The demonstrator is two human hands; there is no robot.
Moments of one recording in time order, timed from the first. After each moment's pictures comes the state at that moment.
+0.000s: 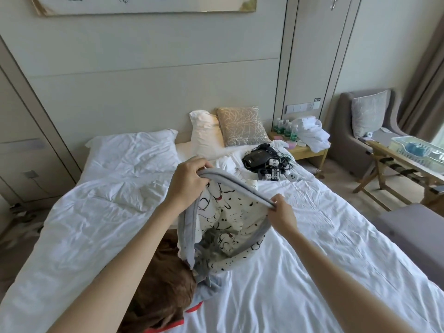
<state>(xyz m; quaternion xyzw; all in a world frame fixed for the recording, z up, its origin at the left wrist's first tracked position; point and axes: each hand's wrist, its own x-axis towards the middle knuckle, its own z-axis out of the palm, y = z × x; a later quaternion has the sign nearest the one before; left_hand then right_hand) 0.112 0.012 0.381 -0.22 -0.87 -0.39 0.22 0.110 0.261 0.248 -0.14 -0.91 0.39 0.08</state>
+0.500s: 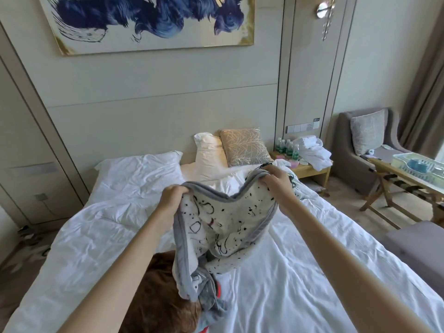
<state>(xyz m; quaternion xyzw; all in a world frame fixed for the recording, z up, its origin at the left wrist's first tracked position) 0.110 -0.019 0.403 0.13 -0.75 -0.64 0.01 0.113 0.239 0.401 -0.03 -0.75 0.64 0.14</state>
